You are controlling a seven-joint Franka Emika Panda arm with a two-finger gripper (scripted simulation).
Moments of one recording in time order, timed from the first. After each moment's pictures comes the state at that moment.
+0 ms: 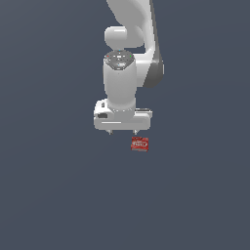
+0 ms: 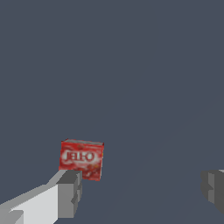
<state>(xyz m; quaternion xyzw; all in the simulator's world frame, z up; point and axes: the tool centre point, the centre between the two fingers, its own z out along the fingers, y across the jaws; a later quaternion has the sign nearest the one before) 0.008 -0.009 0.188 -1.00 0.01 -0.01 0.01</state>
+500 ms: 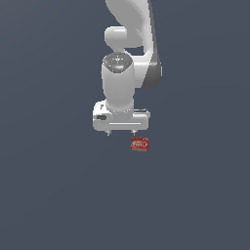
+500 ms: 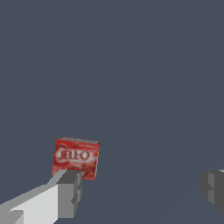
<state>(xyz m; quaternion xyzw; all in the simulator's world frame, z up) 0.006 -0.015 0.182 -1.00 0.00 -0.01 0.00</state>
